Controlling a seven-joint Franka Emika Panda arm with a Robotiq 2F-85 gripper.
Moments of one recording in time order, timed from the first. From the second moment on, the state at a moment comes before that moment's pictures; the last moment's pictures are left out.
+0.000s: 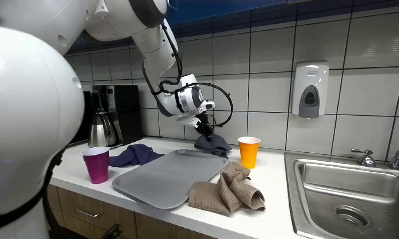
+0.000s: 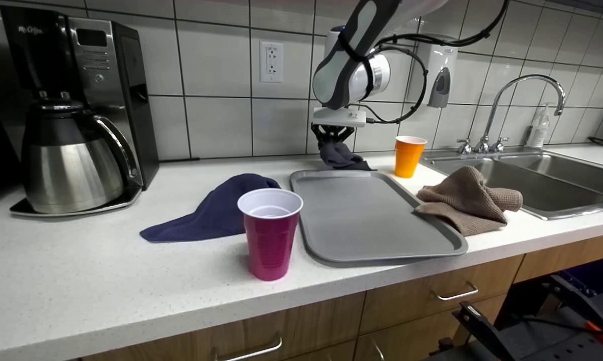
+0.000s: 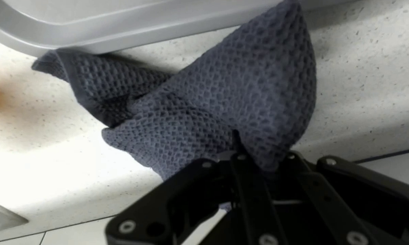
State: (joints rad) arm 0.26 0.76 -0.21 -1.61 -0.16 2.73 0.59
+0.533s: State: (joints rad) arm 0.26 0.81 -0.21 -1.56 -0.13 2.72 0.58
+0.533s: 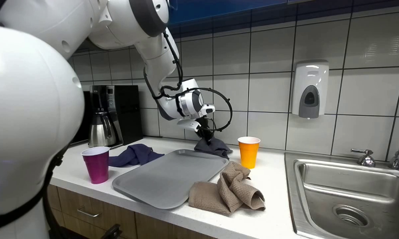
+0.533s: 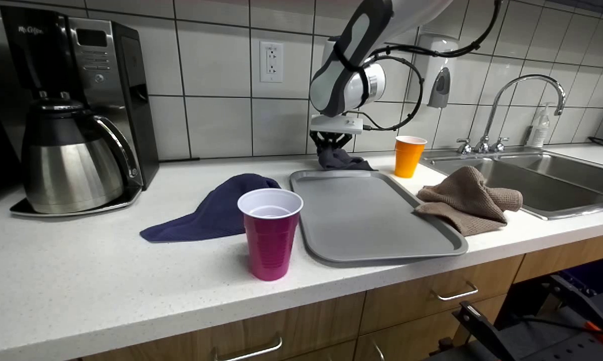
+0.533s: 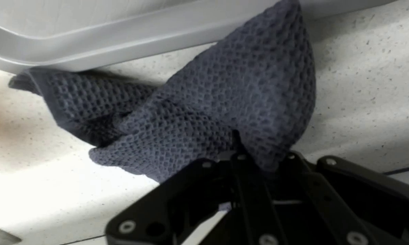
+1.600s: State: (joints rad) arm 0.25 0.85 -0.21 -1.52 -0.12 2.69 0.57
